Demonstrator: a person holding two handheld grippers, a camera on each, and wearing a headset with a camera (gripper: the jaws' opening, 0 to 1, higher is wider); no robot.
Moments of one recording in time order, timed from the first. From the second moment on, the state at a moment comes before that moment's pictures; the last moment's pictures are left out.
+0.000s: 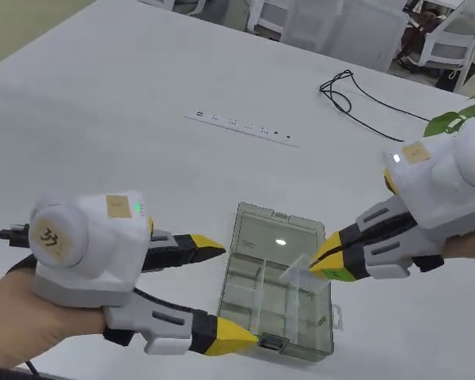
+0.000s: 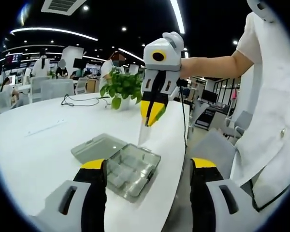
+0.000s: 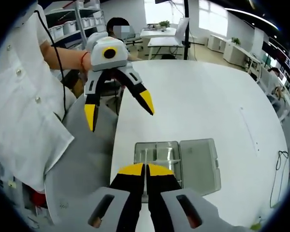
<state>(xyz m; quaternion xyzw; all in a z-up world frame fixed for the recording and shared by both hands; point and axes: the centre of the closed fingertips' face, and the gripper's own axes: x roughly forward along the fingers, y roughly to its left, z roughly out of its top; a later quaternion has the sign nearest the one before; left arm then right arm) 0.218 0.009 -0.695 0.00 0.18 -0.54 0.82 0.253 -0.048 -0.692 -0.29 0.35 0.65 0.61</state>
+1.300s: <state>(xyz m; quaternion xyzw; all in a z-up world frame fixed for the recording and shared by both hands) 0.227 0.016 -0.720 0.01 0.21 -0.52 0.83 0.275 -0.049 -0.764 -0.28 0.35 0.64 0.63</state>
